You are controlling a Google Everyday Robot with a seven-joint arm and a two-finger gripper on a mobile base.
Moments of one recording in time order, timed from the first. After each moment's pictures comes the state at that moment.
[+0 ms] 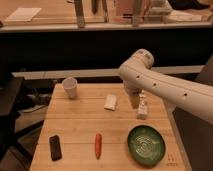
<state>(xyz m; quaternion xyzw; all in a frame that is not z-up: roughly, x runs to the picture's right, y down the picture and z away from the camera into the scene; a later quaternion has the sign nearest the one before) 0.125 0.026 0.710 -0.19 0.02 -0.12 0.97</state>
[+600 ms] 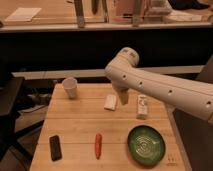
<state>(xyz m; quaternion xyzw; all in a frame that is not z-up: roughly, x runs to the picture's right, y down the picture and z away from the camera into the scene) 0.065 0.007 0.718 -0.16 -0.01 -0.16 0.97</state>
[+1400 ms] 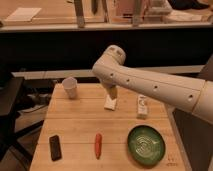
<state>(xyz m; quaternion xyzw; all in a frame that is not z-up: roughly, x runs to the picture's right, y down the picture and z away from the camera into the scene) 0.005 -0.015 0.728 -0.13 -0.05 -0.22 0.97</state>
